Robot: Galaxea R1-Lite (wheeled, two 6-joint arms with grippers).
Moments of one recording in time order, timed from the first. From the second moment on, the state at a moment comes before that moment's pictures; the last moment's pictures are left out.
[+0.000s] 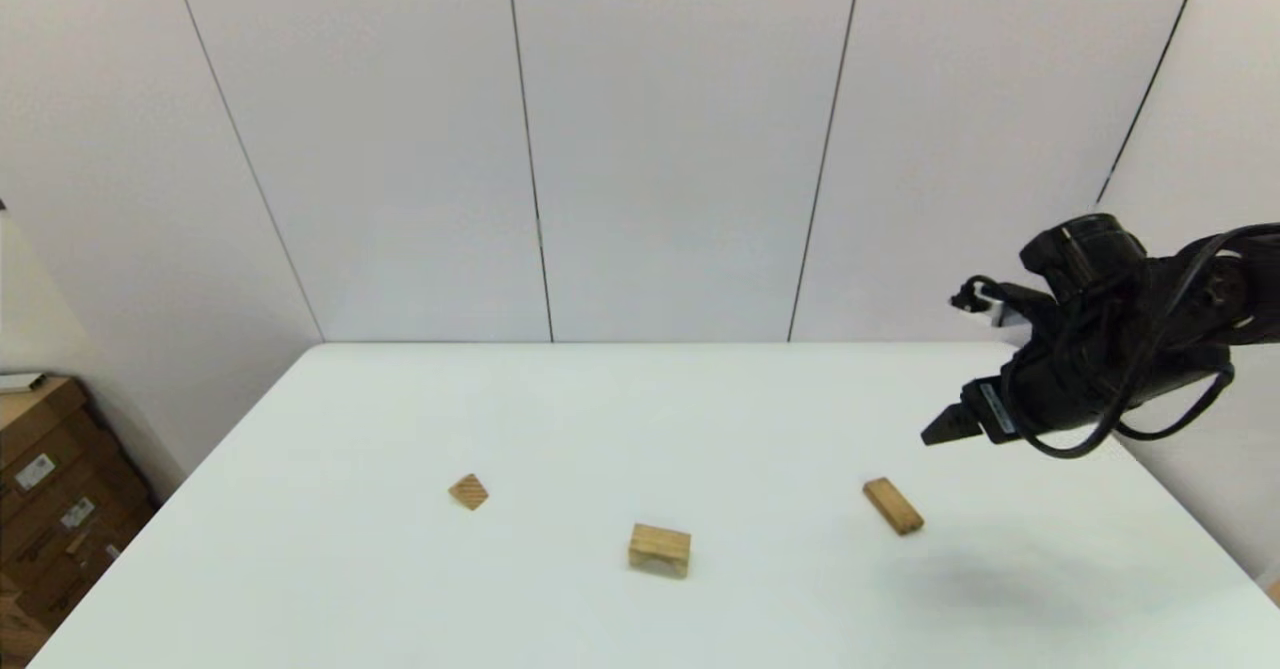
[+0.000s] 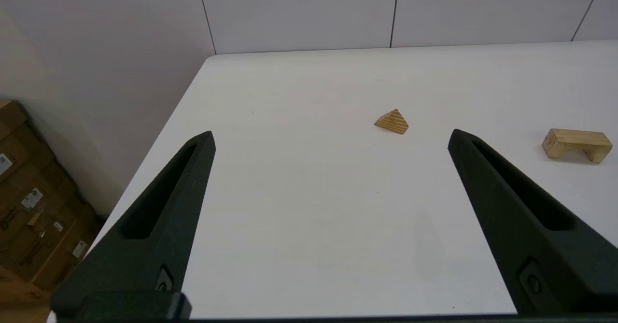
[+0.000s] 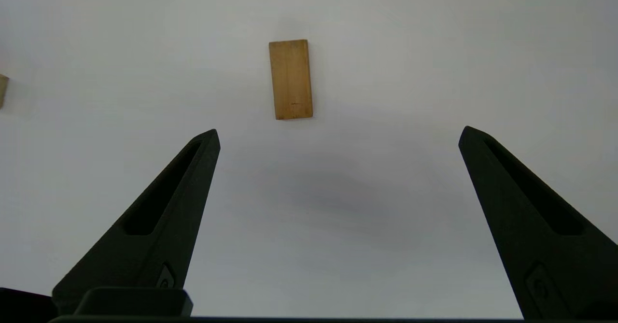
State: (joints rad) left arm 0.01 0.00 0.00 0.00 0.00 0.01; right arm 0.05 1.87 -1.22 0.43 0.07 -0.13
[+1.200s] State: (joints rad) left arm 0.01 0.00 0.00 0.00 0.00 0.01; right arm 0.14 2.16 -1.26 0.43 0.07 -0.12
